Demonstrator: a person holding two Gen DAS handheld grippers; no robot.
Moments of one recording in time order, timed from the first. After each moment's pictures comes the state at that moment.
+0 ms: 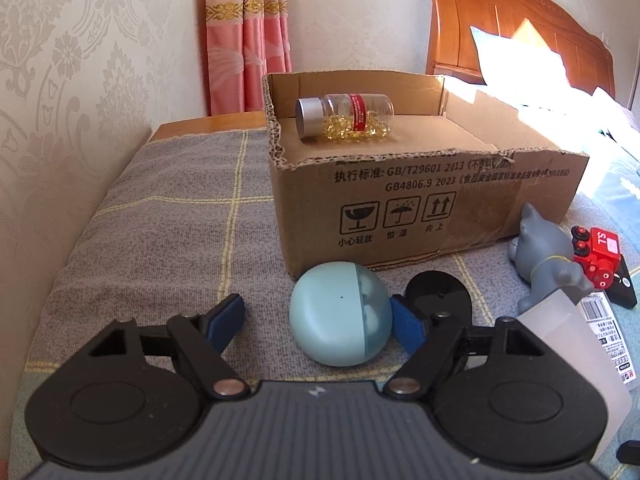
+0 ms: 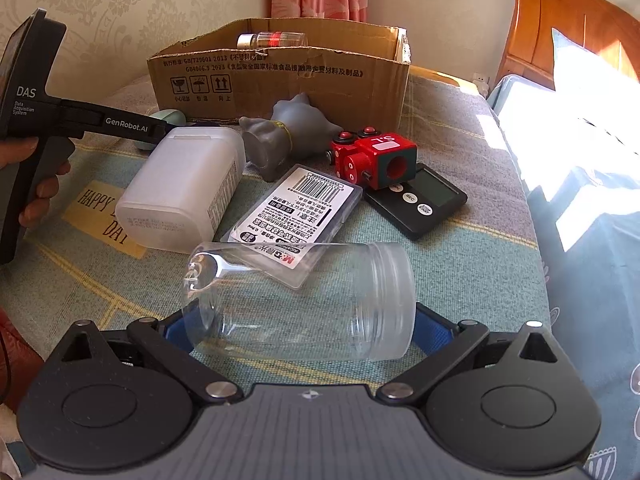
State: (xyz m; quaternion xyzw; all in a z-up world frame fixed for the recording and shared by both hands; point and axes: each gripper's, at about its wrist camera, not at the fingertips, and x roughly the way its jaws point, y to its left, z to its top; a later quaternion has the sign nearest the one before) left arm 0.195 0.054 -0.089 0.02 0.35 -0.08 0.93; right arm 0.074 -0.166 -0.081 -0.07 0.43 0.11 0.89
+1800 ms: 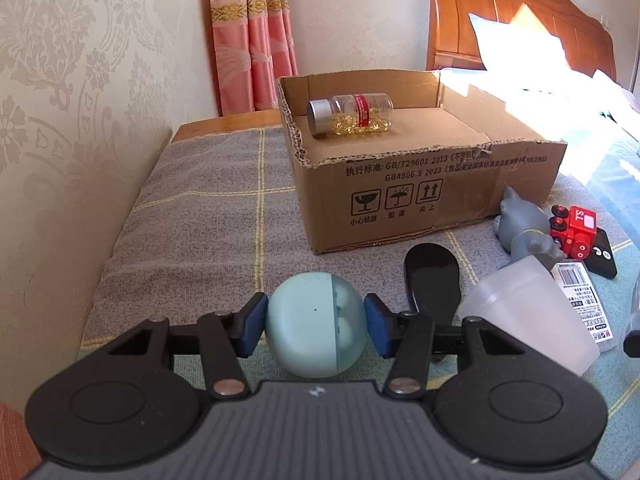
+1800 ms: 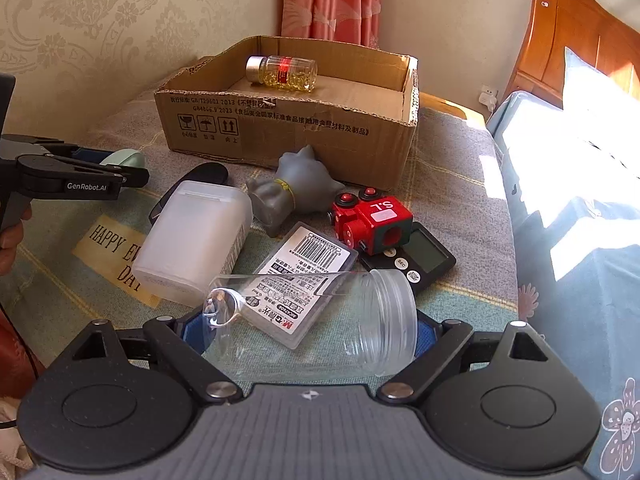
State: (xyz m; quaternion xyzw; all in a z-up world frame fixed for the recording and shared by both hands) left arm 0.160 0.066 -0.058 0.05 0.37 -0.08 0.92; right arm 0.105 -0.159 -0.030 -0.10 0.44 0.12 0.88
